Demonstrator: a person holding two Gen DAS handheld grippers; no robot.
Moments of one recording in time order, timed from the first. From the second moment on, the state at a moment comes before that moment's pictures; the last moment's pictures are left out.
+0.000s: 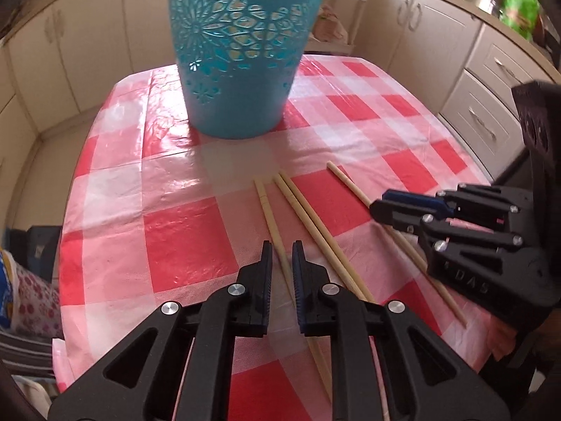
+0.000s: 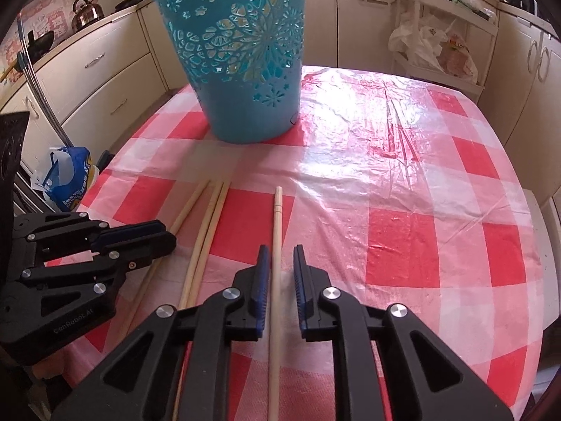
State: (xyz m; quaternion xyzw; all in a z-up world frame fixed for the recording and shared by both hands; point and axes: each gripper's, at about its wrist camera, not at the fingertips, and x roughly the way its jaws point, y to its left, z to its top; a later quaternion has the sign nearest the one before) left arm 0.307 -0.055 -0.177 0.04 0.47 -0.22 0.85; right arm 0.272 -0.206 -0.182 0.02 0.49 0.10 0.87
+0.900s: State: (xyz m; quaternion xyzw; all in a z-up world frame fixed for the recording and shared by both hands) left arm 0.307 -0.078 -0.180 0.05 0.45 -0.18 0.88; right arm 0.268 -0.205 -0.183 -0.01 0.48 0.11 0.87
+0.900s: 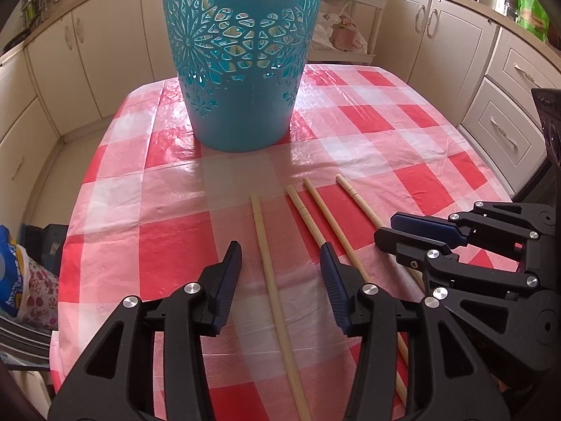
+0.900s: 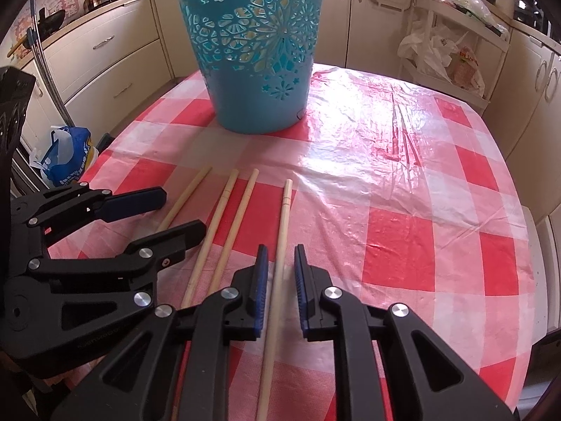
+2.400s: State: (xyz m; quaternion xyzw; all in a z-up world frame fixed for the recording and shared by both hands) left arm 0.318 -0.002 0.029 -0.16 0.14 -0.20 0.96; right arm 0.318 -0.253 0.018 0.30 0.14 0.17 0.93
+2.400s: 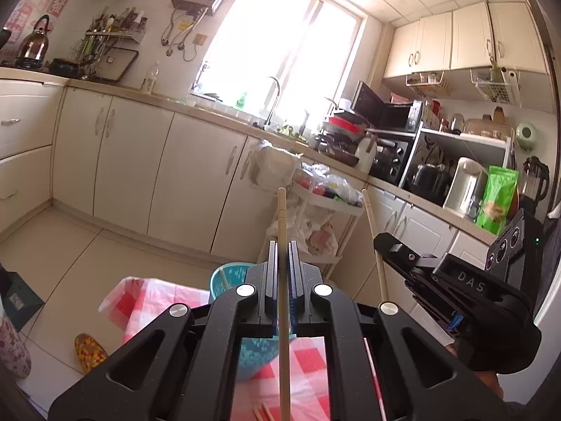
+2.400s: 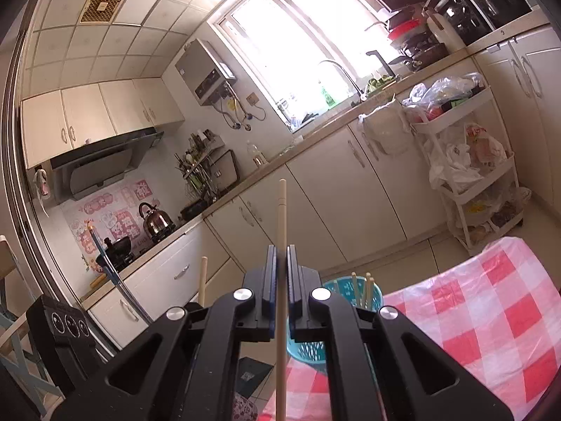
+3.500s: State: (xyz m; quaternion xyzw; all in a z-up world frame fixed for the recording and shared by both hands) left arm 0.452 -0.022 -0.011 -0.24 0.10 -0.12 0.96; right arm 0.435 -0.233 -0.020 0.24 0.13 0.10 0.96
